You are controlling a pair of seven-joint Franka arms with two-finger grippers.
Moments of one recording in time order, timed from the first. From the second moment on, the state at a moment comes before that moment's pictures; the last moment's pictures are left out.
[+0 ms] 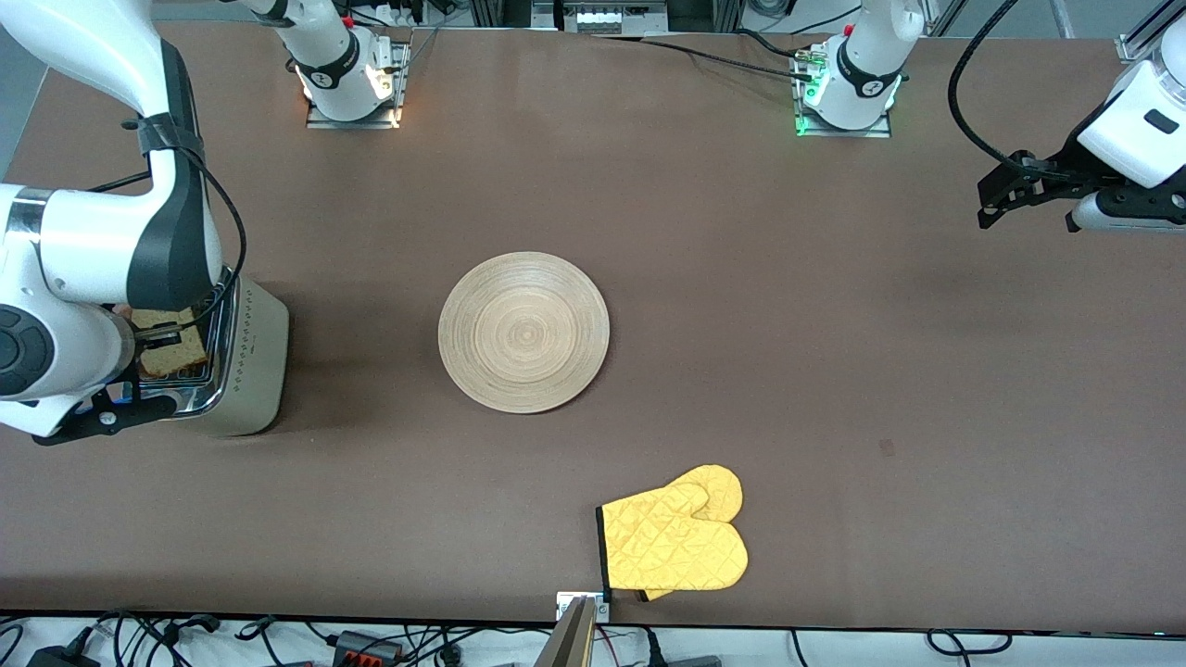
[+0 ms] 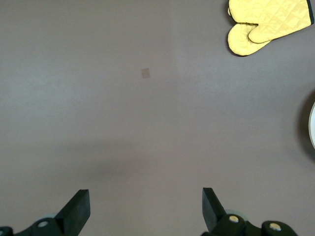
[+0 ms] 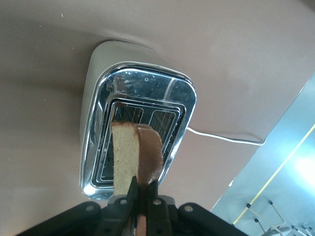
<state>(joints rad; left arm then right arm) 0.00 -0.03 -0.09 -1.59 0.02 1.59 -0.05 0.18 0.65 -0.12 -1.03 -0.38 1.36 -0.26</state>
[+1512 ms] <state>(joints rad) 0.00 -0.03 -0.09 -1.59 0.02 1.59 -0.05 0.20 0.67 -0.12 -1.03 -0.47 1.30 -0.33</state>
